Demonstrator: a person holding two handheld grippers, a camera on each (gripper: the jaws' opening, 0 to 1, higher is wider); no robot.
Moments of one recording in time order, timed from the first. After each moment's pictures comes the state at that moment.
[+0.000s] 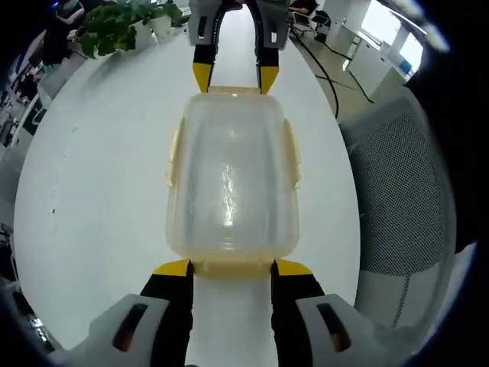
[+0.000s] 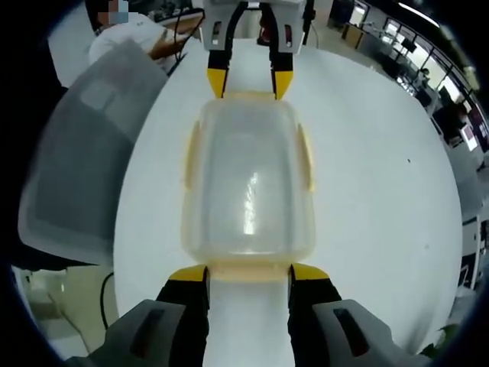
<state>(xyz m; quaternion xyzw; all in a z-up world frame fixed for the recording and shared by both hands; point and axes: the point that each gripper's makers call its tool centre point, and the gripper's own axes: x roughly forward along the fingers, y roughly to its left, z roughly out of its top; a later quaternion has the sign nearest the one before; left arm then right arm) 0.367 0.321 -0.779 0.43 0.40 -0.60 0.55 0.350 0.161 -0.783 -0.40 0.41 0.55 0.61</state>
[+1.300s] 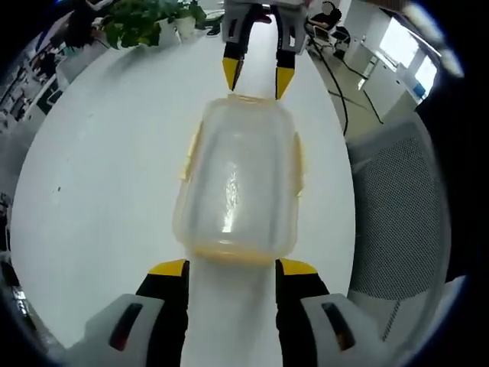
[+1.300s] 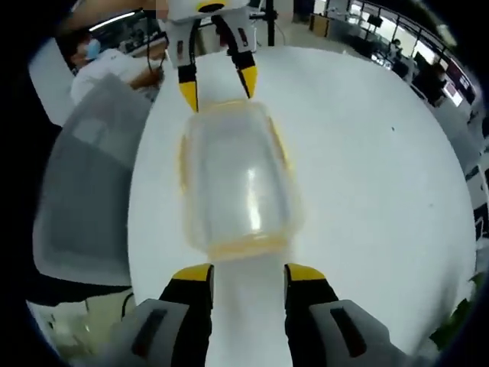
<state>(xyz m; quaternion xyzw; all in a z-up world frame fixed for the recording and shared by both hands) 0.363 0.329 -0.770 0.36 0.45 -0.56 0.60 0.346 0.146 -0.771 -0.27 0.47 0.50 0.67</state>
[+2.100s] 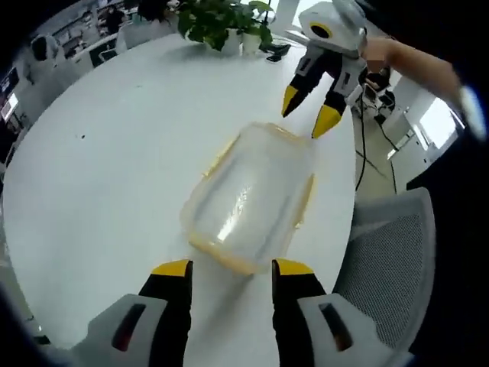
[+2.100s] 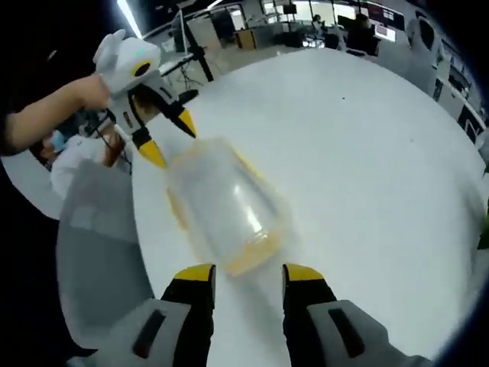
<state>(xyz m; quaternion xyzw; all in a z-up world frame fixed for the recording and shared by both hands) 0.360 0.326 -0.756 0.20 0.47 -0.48 0.71 0.345 0.150 -0.757 -0.12 0.48 0.43 0.76</state>
